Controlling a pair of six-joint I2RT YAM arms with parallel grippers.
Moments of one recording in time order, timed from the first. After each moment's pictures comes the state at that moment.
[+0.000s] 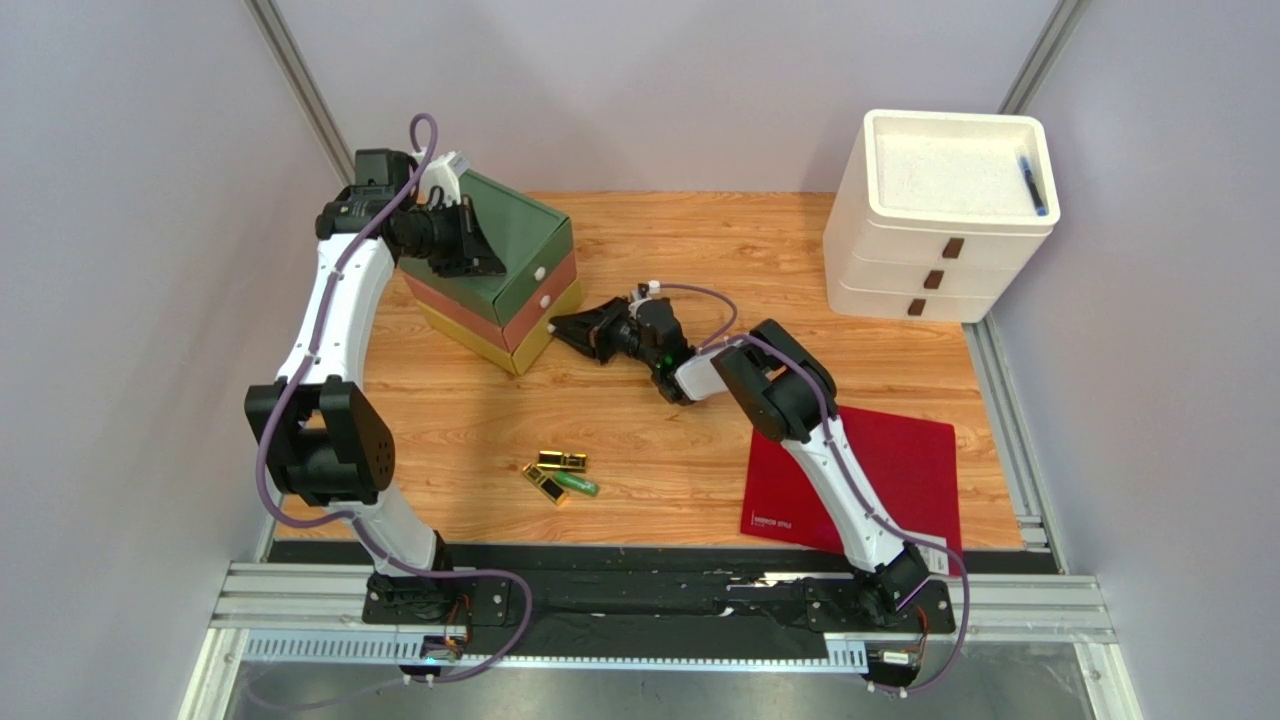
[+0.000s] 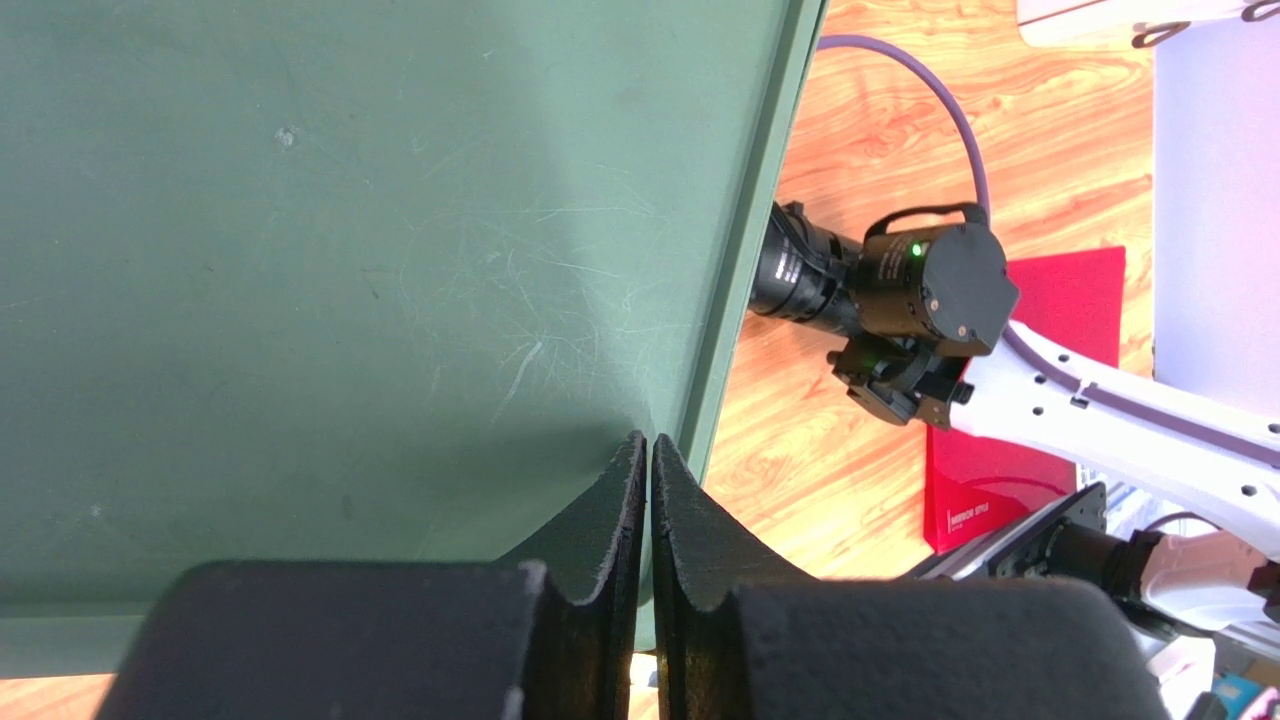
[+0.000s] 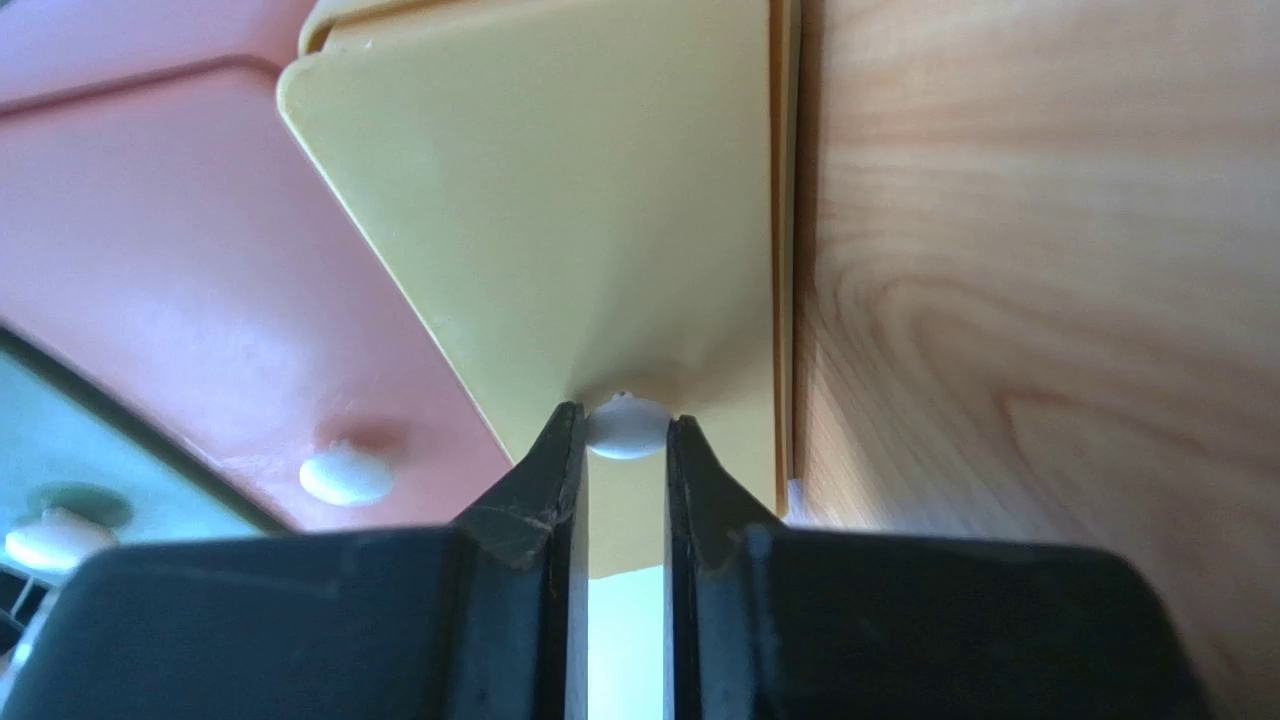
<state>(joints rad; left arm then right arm) 0.04 1.70 1.68 -0.89 0.60 -0.09 0.68 2.53 1.48 0.93 -0.34 1.71</state>
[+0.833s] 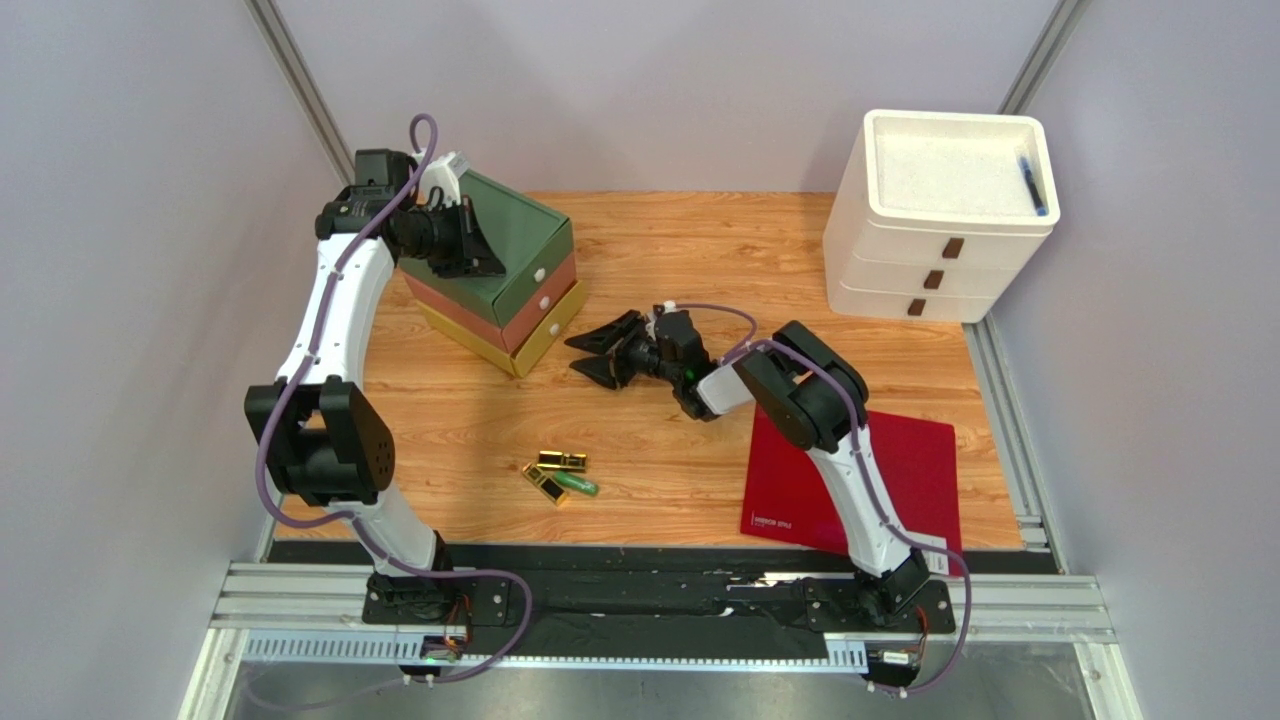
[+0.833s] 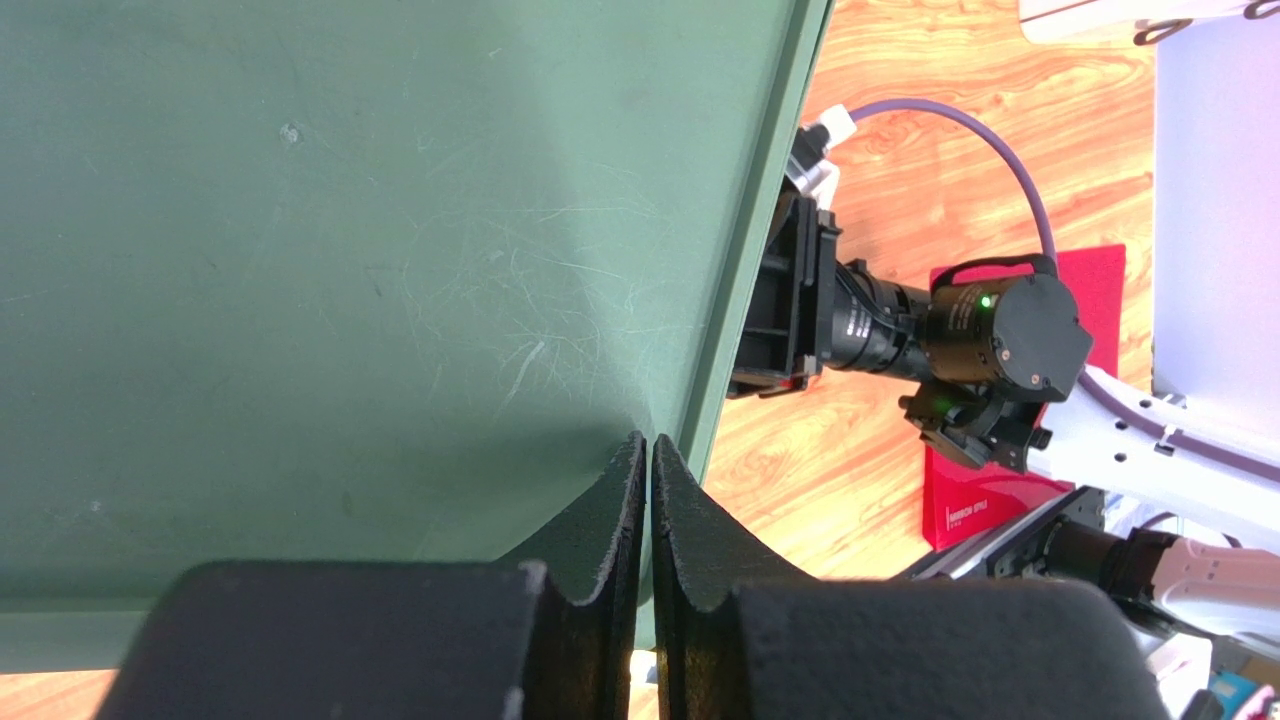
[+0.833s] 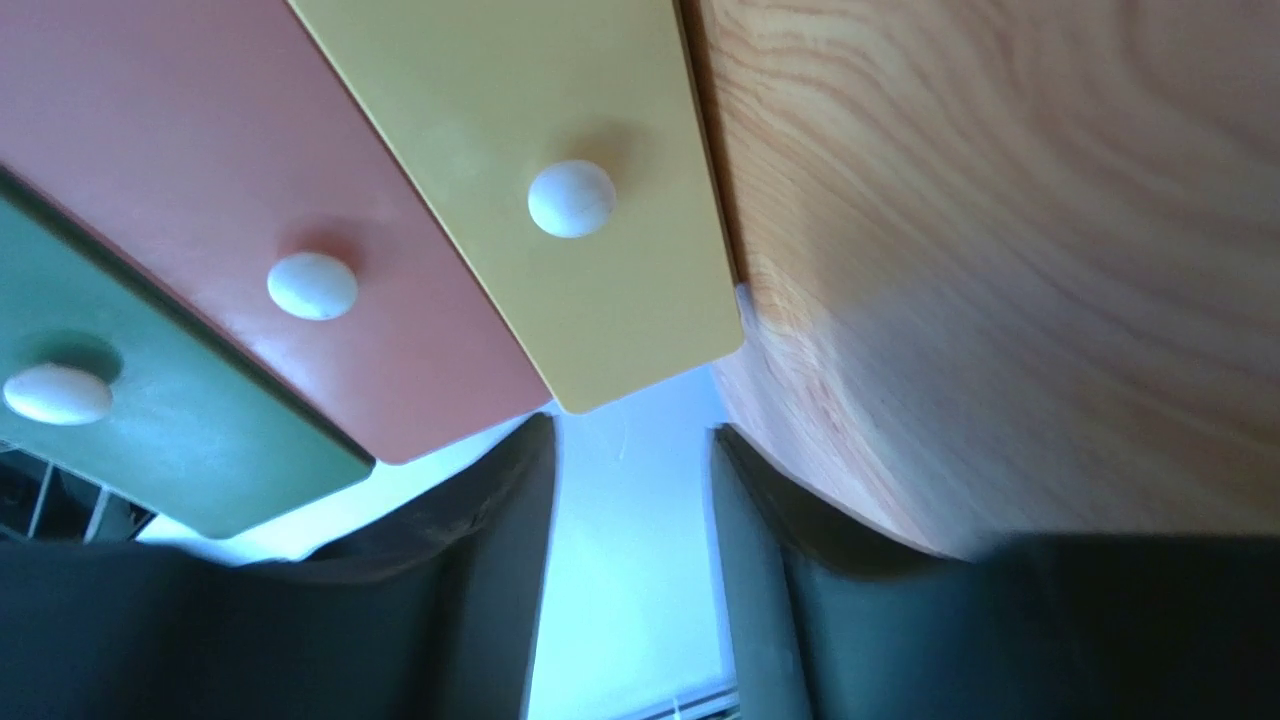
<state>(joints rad) 0.04 1.70 1.68 -0.89 0.60 -0.09 0.68 2.32 1.17 0.93 -0.40 1.75</state>
